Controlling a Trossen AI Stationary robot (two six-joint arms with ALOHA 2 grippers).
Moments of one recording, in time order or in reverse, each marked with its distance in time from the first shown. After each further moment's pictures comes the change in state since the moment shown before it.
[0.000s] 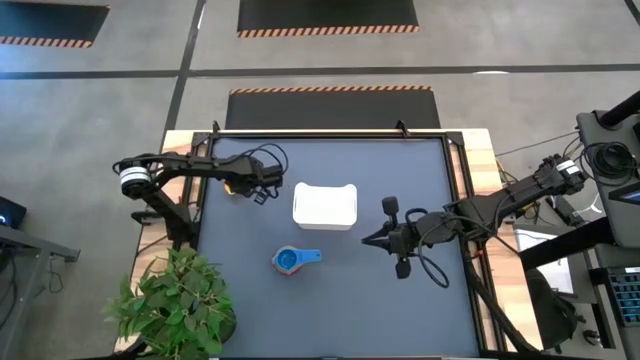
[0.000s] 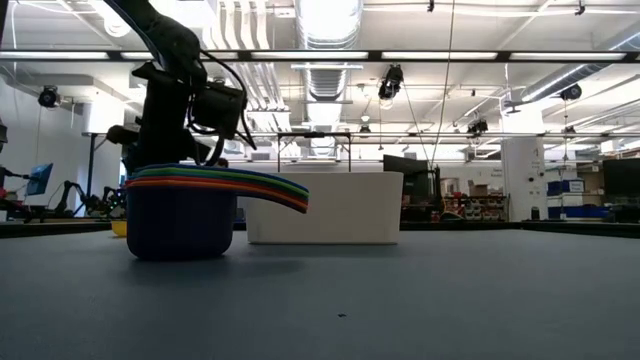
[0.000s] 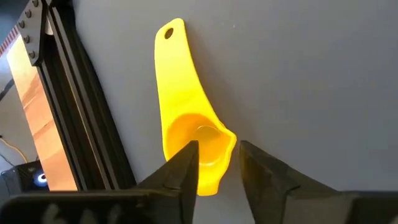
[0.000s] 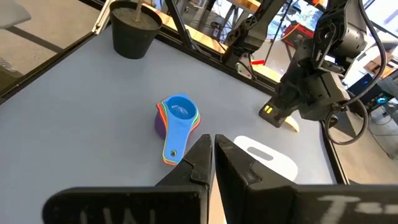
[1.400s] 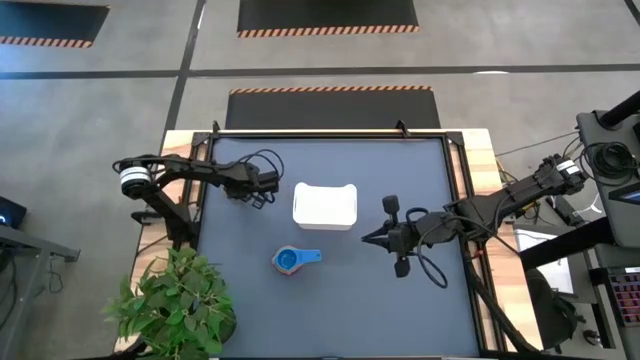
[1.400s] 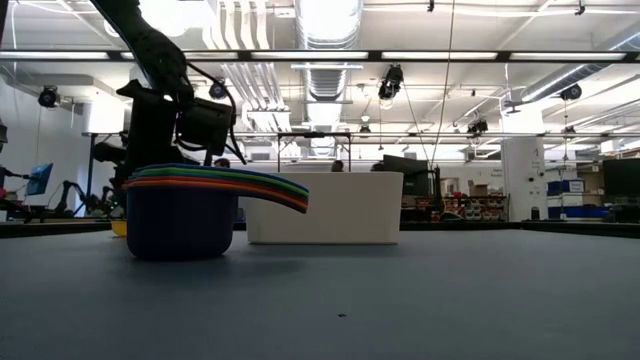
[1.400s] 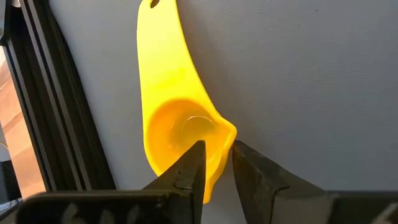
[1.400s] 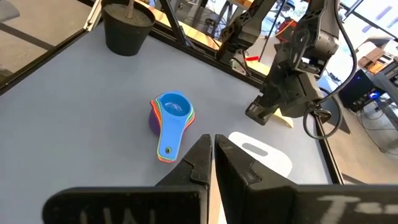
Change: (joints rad) left arm 0.001 0.001 -0.128 0.141 0.007 -0.026; right arm 0.000 0.000 0.000 -0.006 0.027 0.007
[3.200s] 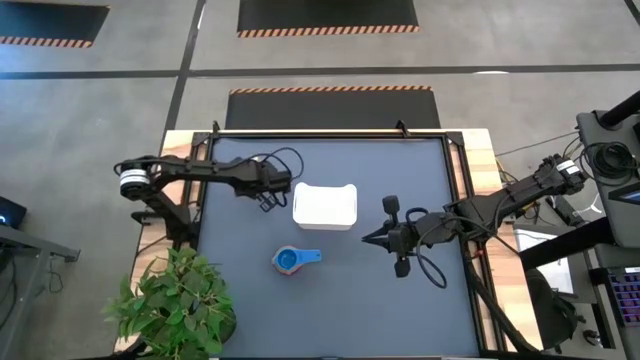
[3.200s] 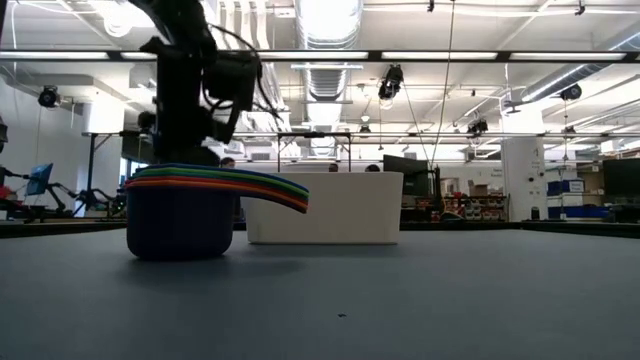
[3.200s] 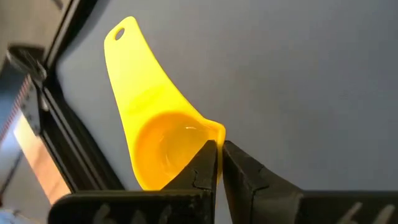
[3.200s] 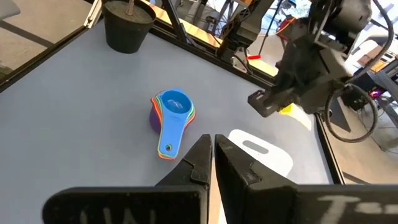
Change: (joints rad) left arm -0.124 -0.001 0.240 -0.165 0.000 0.224; right arm 0.000 0.000 0.000 -0.012 0.000 0.003
